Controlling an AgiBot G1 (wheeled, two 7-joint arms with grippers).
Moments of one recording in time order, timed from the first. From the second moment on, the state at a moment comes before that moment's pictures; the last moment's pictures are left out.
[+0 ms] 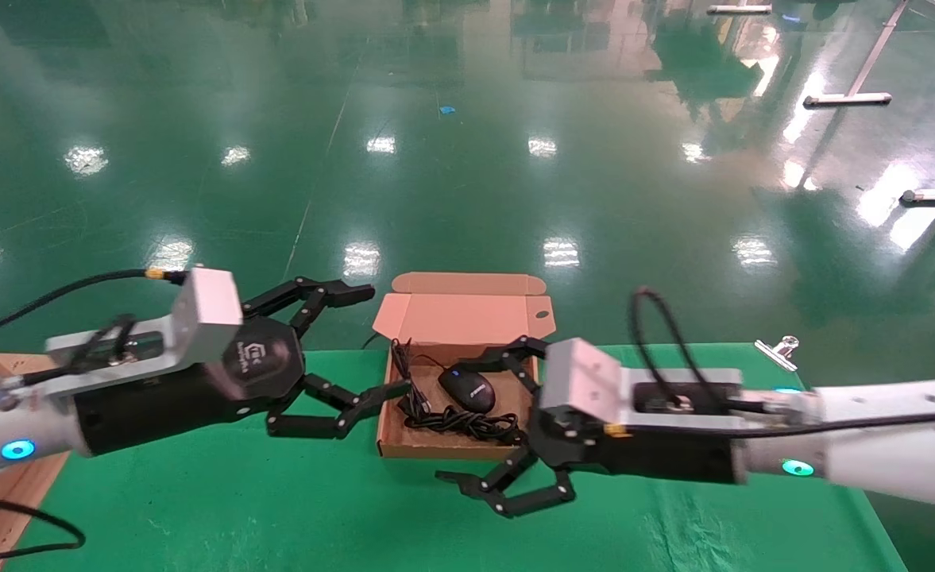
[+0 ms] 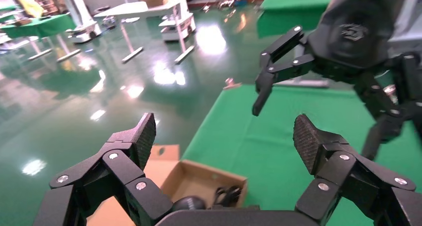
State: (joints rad) left arm -1.30 0.83 0.55 -0.83 0.83 1.27 0.25; right arm 1.37 -0.92 -0.71 1.02 -1.03 -1.18 -0.12
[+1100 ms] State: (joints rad) left arm -1.06 0.60 0.26 -1.32 0.73 1.51 -0.21; right arm 1.06 -0.59 -0.25 1.30 -0.71 -1.51 0.20
